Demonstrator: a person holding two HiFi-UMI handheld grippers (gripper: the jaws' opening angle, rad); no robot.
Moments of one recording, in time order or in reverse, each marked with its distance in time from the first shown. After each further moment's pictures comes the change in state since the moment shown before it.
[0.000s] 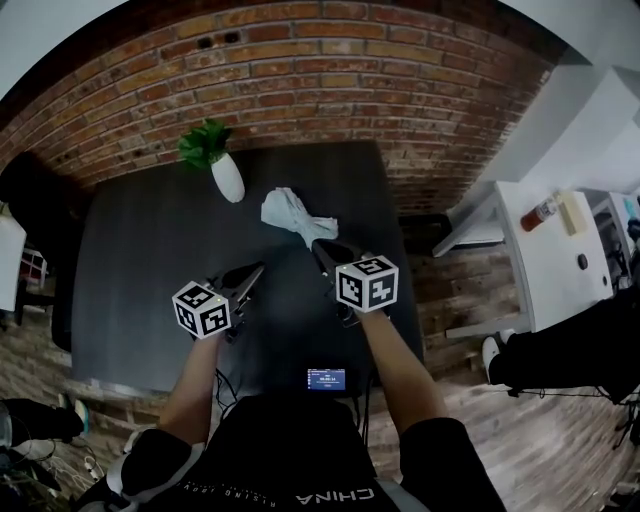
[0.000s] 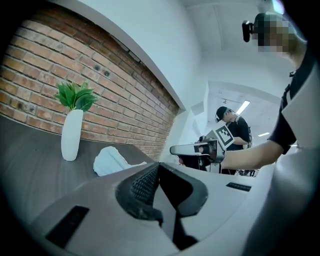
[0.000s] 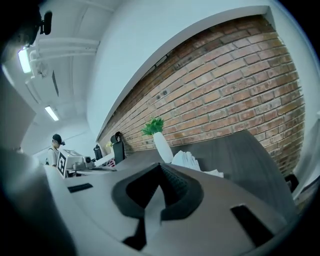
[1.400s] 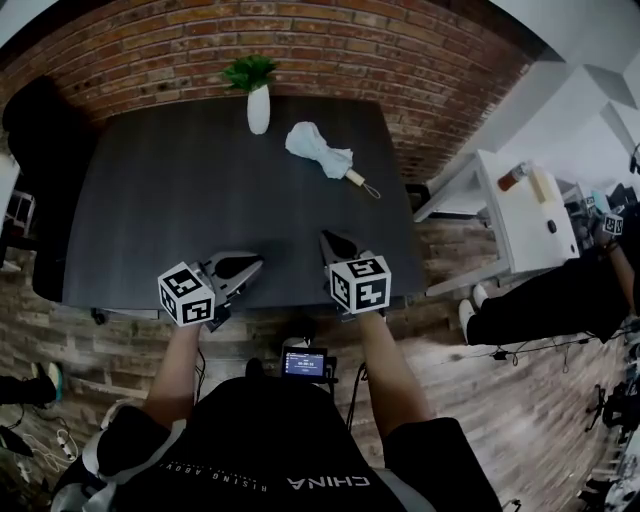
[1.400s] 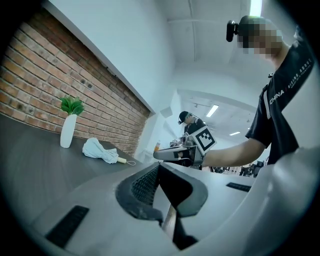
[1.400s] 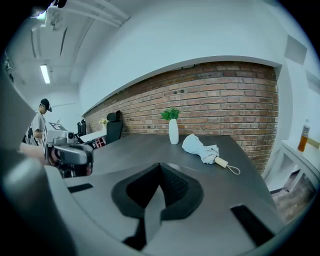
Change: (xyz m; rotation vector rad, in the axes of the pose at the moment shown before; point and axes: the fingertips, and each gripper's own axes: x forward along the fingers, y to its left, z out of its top) left arm -0.220 -0.130 -0.076 0.087 -0.037 -0.263; right arm -0.092 0.190 -0.121 -0.216 0.083 -0.263
